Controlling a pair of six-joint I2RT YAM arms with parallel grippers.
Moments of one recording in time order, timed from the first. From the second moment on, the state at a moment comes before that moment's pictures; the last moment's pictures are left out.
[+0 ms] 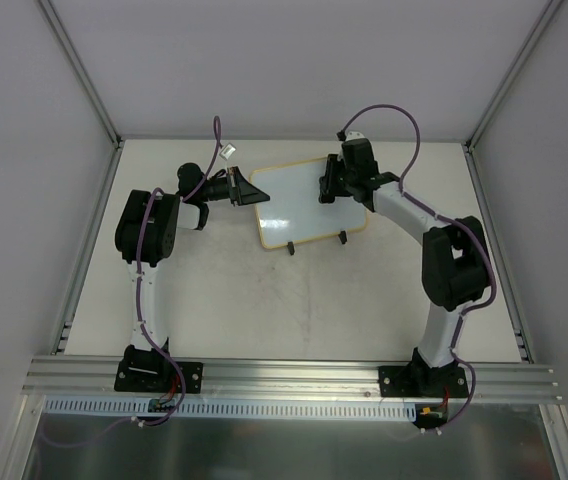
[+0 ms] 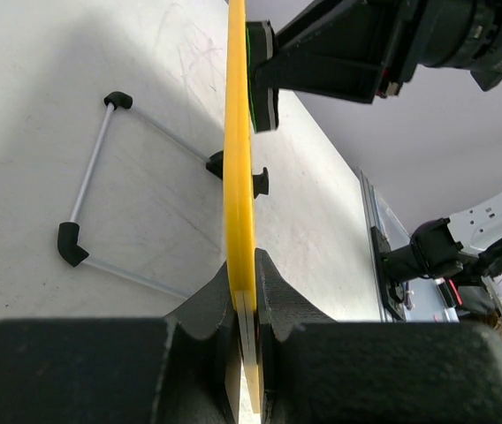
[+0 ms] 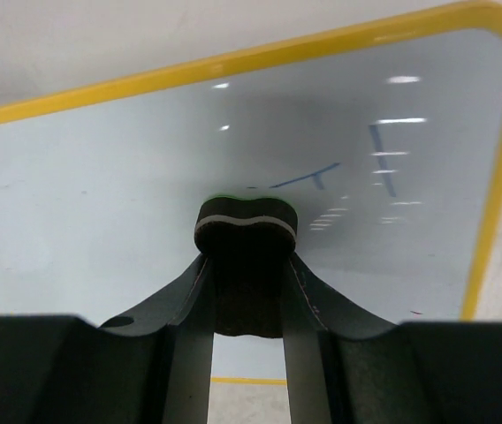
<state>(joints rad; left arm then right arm) -0.15 2.27 1.23 1.15 1.22 -0.95 0.42 1.89 1.43 -0.21 0.01 0.33</state>
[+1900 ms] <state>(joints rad) -0.14 2.27 1.23 1.15 1.22 -0.95 0.55 1.99 1.64 -0.27 0.21 0.17</state>
